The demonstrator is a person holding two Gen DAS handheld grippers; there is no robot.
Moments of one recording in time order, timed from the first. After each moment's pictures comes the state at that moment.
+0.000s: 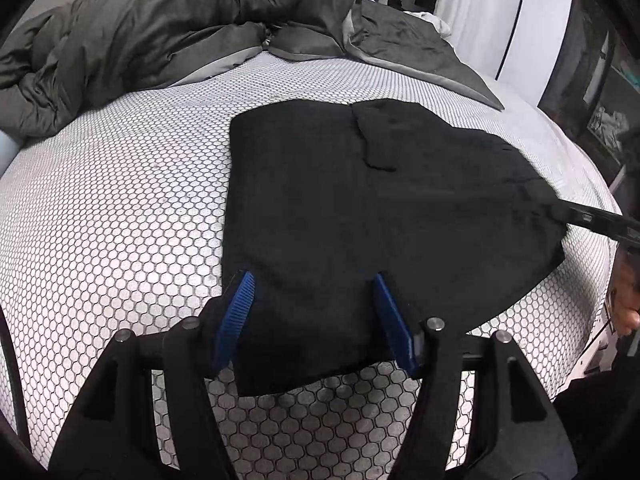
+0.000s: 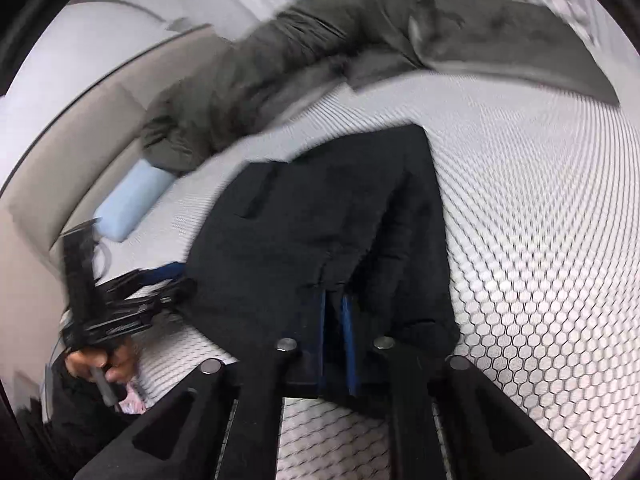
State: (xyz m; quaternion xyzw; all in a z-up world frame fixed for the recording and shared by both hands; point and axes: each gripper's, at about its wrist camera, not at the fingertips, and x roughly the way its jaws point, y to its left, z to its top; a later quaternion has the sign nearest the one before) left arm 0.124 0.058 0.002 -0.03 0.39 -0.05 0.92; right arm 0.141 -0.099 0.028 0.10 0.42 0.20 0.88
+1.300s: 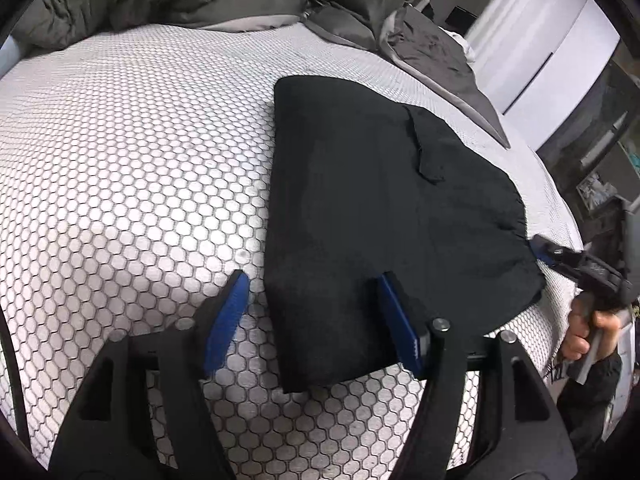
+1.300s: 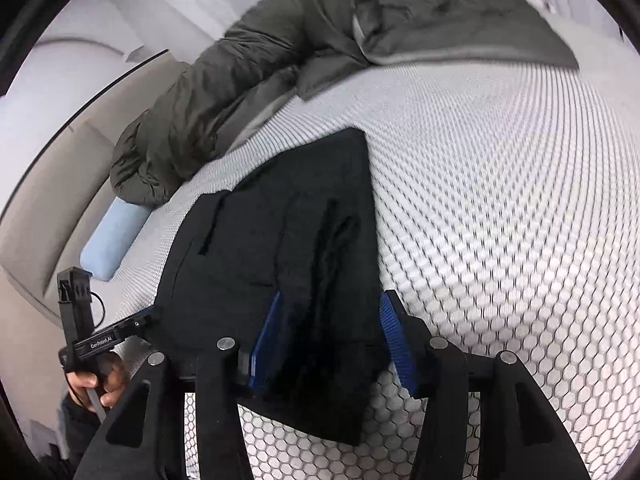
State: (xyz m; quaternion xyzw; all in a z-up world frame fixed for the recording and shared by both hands) left arm 0.138 0.113 -0.018 -0.16 0.42 -0.08 0.89; right arm 0.178 -0.146 0.000 0.17 0.44 0.13 0.87
